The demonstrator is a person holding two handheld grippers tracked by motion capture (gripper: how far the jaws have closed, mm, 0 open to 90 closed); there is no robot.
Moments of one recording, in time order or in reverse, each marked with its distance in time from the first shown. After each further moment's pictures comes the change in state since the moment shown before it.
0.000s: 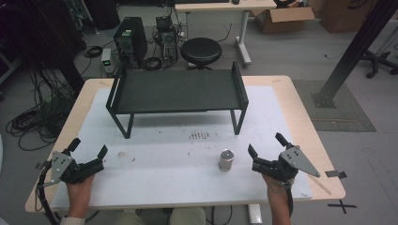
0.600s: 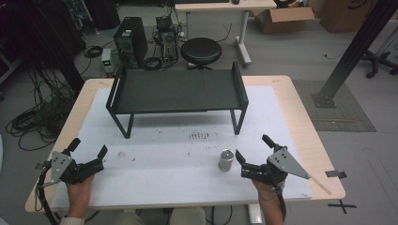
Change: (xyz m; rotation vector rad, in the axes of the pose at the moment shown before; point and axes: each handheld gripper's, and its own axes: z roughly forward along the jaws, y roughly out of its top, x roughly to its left) left arm 0.000 0.000 0.000 -0.001 0.000 0.000; right arm 0.033 0.010 0.001 0.017 0.106 -0.020
